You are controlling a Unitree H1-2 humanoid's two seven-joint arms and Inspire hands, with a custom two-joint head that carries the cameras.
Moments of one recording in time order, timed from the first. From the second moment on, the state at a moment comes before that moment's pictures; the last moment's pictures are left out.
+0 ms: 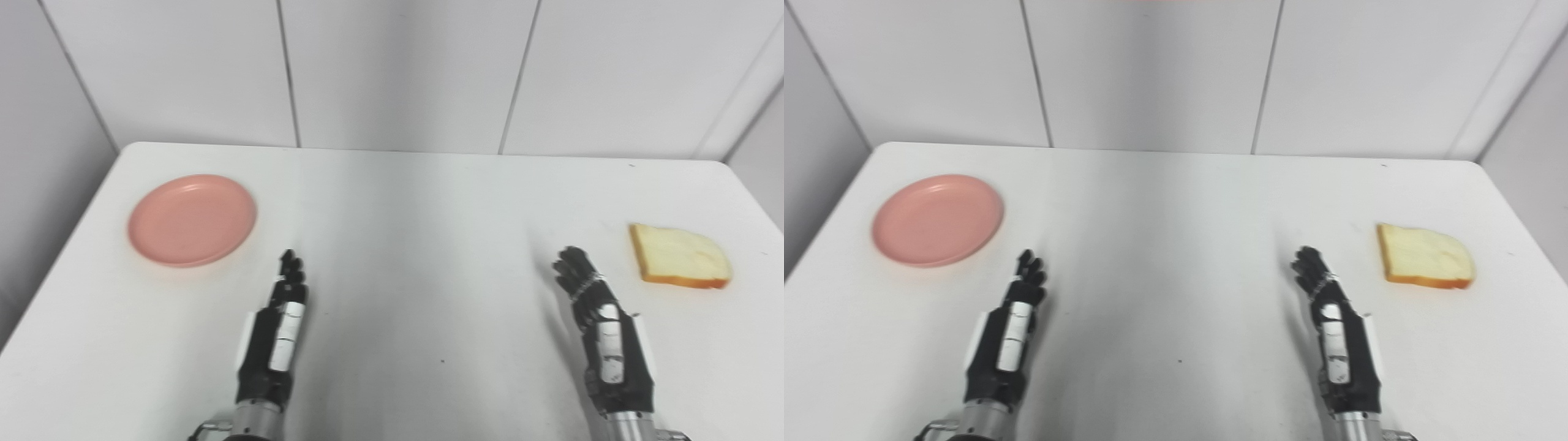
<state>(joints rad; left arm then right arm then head) 0.12 -0.11 -0.14 -0.18 0.07 0.03 0.02 0.12 -0.10 -0.07 -0.11 0.17 -0.29 0.10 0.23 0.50</state>
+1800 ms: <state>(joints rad) -0.17 0.09 0.14 -0.05 -0.11 -0.10 0.03 0.09 -0.08 -0.04 -0.09 0.08 -0.33 0.08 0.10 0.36</state>
